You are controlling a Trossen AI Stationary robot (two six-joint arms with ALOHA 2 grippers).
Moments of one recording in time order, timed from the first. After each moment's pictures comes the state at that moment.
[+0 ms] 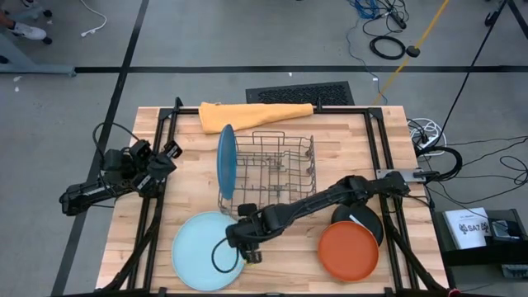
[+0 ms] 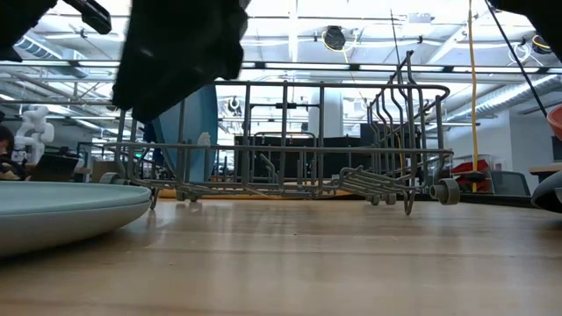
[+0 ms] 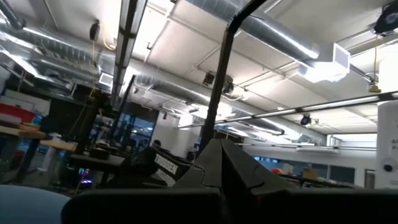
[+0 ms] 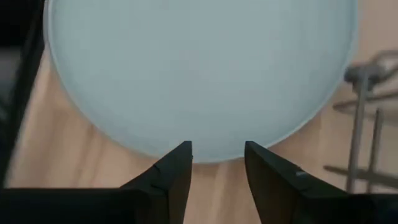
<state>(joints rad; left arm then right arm) 0.33 0.01 0.11 0.59 0.56 -0.65 0.34 2.47 2.35 -0.93 0.06 0.23</state>
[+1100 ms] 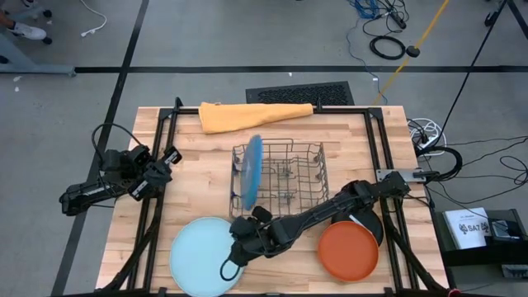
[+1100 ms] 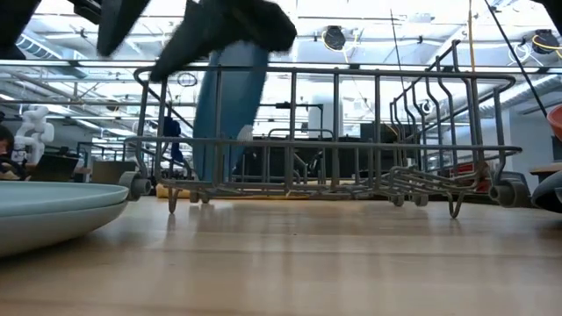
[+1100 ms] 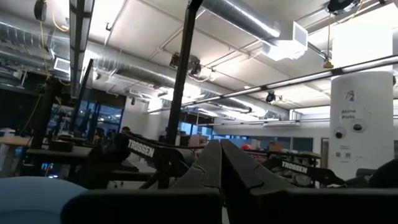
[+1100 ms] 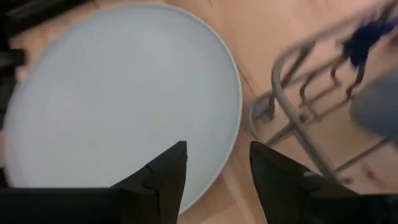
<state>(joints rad) 0.32 0.01 0.11 0.62 0.73 -0.66 0.42 2.44 2.35 -0.89 0.44 0.82</state>
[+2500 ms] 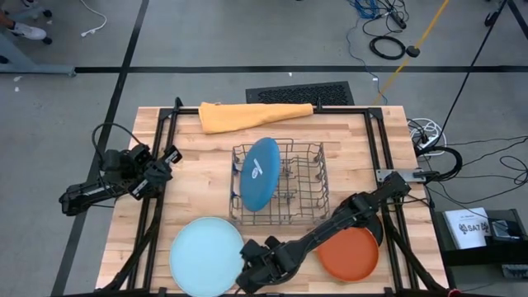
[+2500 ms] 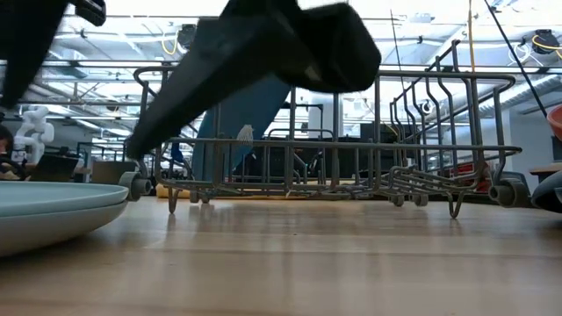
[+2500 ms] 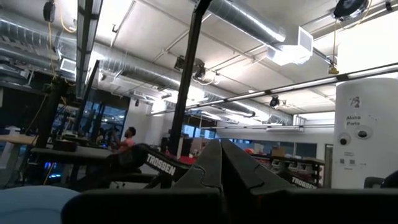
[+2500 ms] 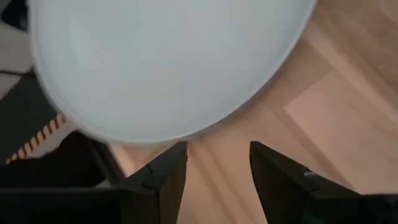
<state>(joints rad) 0.32 0.01 0.11 0.62 0.70 -0.67 0.54 2.54 2.35 -0.89 0.29 1.25</state>
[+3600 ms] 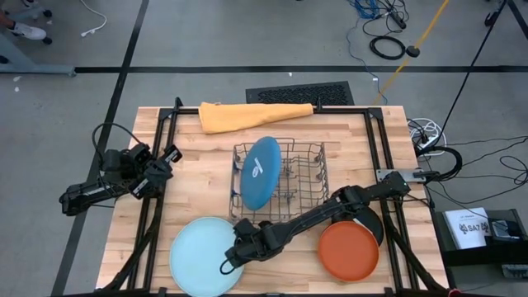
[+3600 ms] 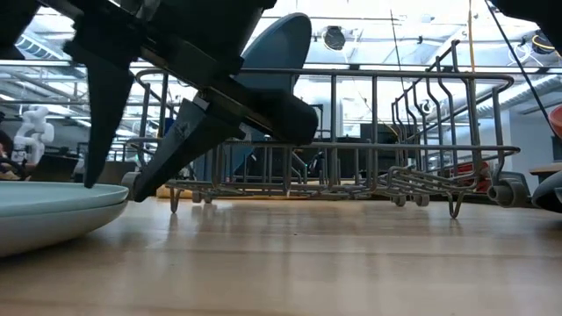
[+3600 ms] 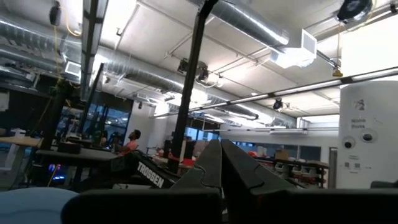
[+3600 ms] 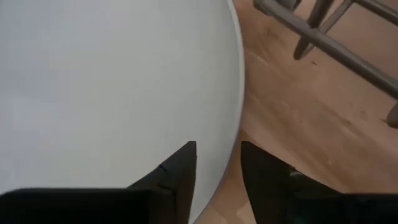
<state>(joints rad) 0.32 0.01 0.11 0.62 0.68 -0.67 0.41 2.58 2.35 -0.87 0.31 1.28</state>
